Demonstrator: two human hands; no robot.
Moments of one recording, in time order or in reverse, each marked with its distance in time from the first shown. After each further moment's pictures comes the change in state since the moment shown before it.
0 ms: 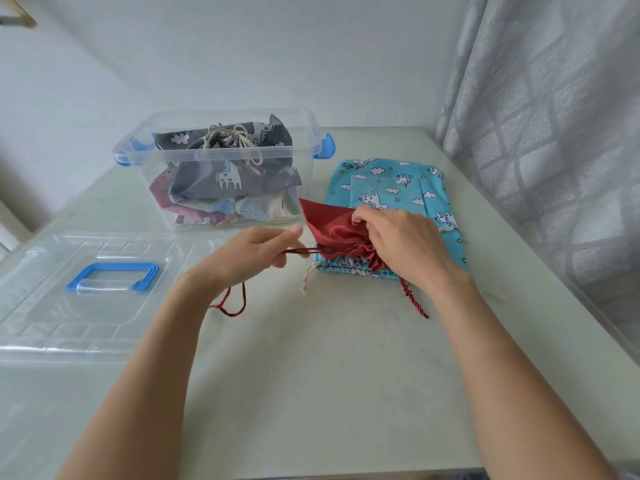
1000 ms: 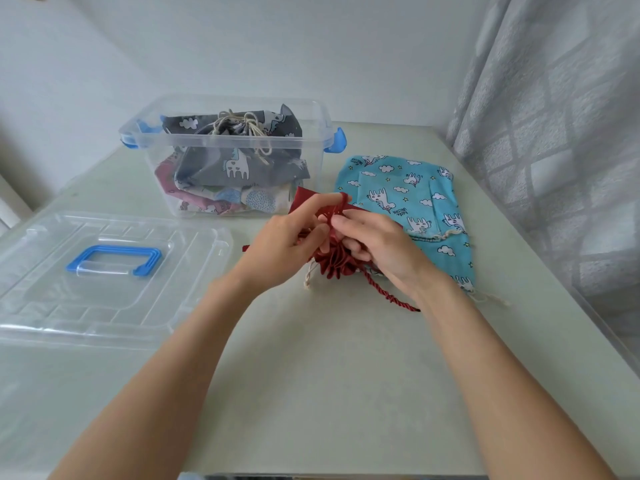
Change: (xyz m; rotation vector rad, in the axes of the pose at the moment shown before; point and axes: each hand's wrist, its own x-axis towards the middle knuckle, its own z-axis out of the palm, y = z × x) left_hand 0.017 -0.004 0.031 0.150 0.268 0.501; right_hand 0.008 -0.039 -0.002 1.283 -0.304 0.288
